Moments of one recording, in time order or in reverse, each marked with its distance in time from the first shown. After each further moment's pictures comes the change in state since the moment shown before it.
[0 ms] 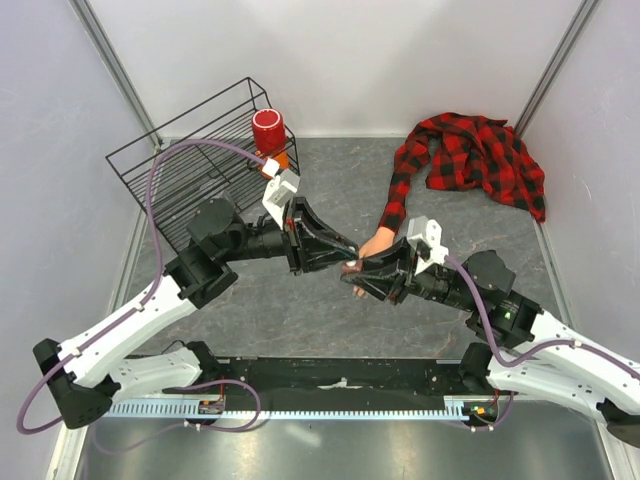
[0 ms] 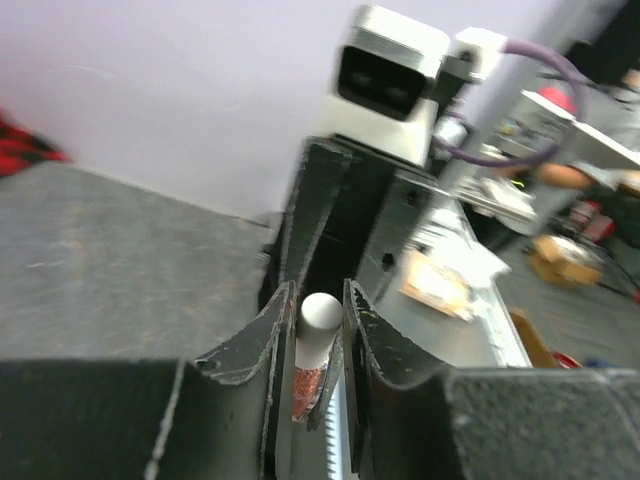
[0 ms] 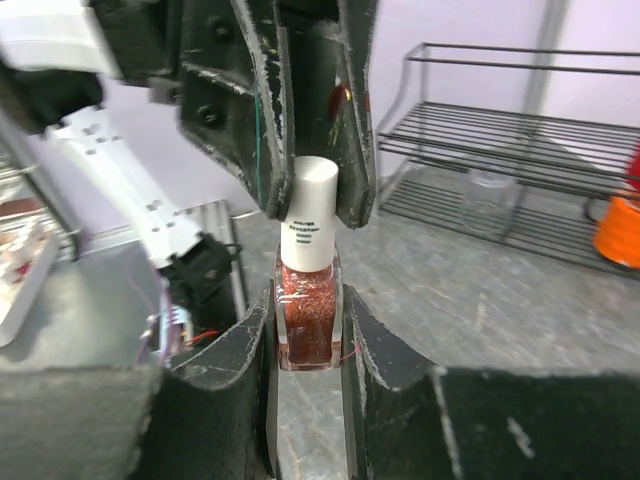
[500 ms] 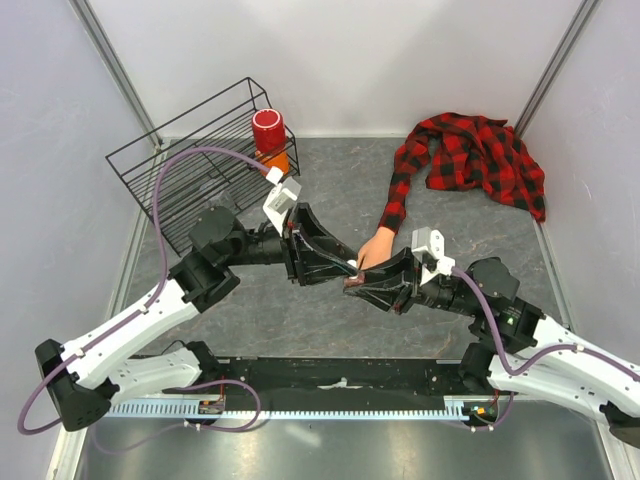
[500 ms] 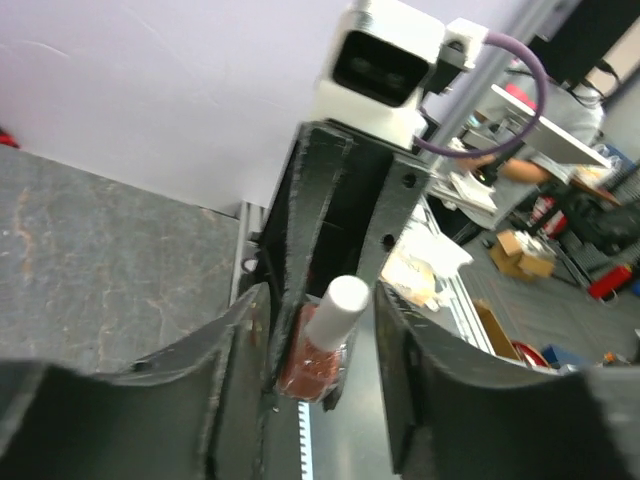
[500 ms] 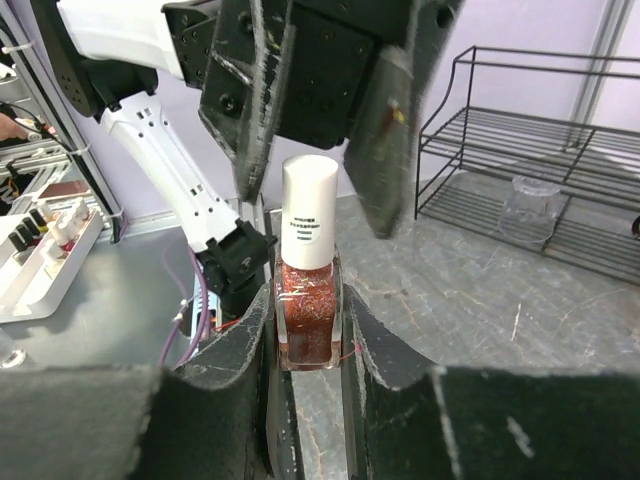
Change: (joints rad) left arm -0.003 -0.021 -0.059 0.052 0.013 -0.055; right arm 0.022 -0.060 -0.039 0.014 -0.044 -0.002
